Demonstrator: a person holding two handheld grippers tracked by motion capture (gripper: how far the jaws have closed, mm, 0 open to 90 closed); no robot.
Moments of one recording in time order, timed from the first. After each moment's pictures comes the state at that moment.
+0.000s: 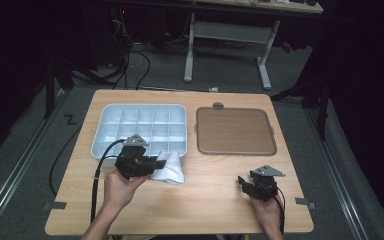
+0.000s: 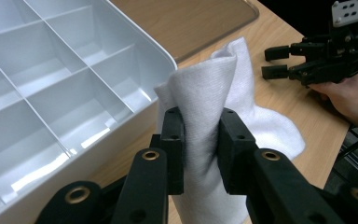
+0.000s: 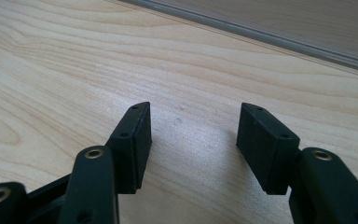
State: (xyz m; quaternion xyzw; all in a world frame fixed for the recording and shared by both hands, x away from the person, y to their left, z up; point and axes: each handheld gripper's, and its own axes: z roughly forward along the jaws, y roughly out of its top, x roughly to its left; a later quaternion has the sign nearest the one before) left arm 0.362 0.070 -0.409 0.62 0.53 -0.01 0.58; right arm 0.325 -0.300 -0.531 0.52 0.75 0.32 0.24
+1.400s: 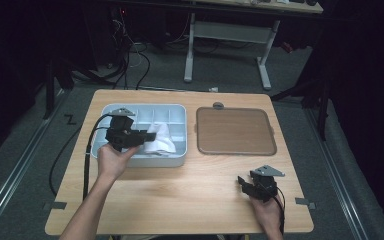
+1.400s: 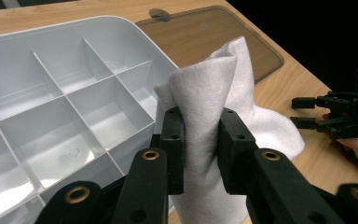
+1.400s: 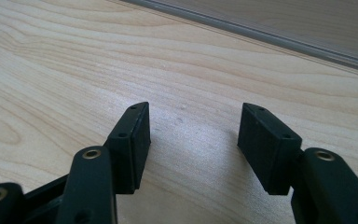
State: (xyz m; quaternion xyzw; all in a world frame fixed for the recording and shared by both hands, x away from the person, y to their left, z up) left arm 0.428 0.098 -0.388 0.58 0.55 0.01 0.60; right arm 0.325 -0.300 -0.531 0.52 0.75 0.32 0.24
